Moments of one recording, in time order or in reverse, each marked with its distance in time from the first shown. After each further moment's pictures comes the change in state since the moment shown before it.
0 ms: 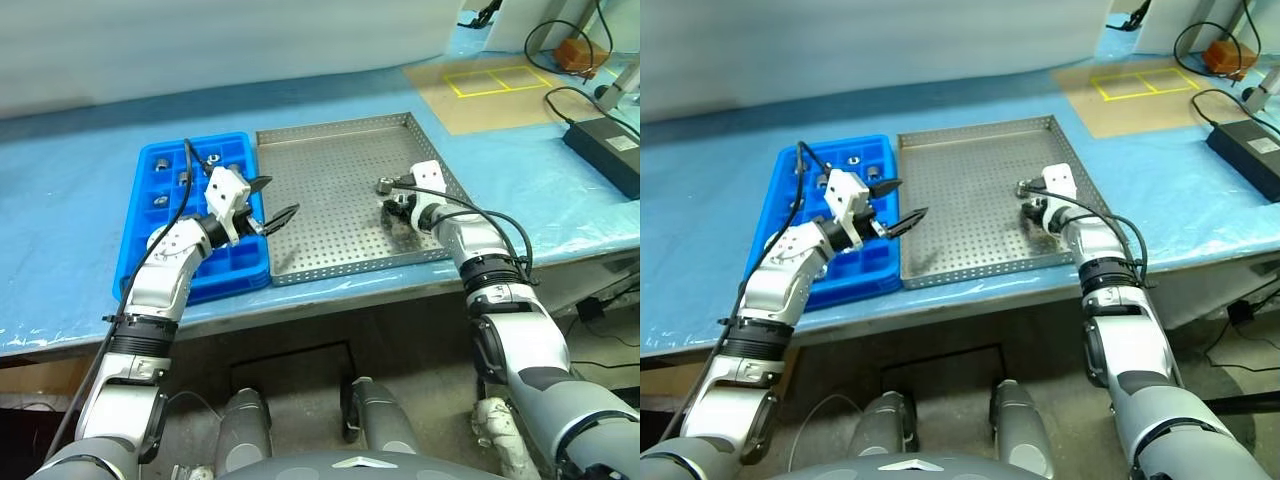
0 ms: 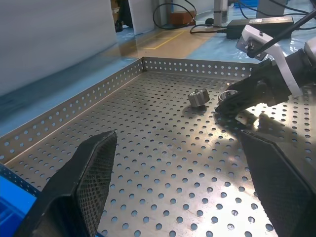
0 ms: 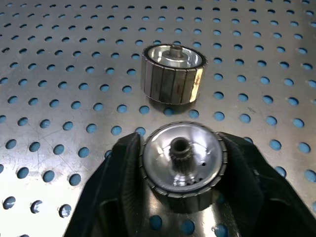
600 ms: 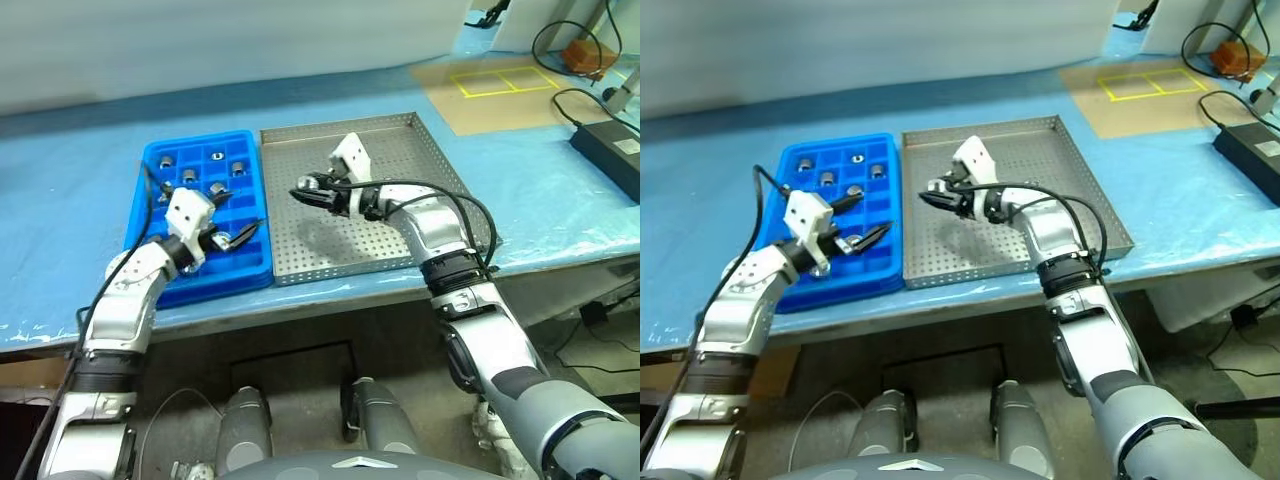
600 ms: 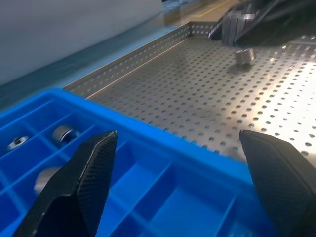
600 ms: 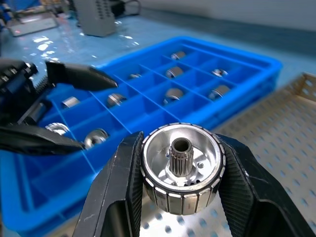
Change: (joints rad) left arm 0.255 0.126 0.136 -0.179 -0.005 0.028 0.083; right arm -0.066 0.175 0.191 -0.328 0.131 -0.017 0.498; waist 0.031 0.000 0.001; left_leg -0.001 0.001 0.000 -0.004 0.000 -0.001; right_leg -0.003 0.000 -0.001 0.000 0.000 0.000
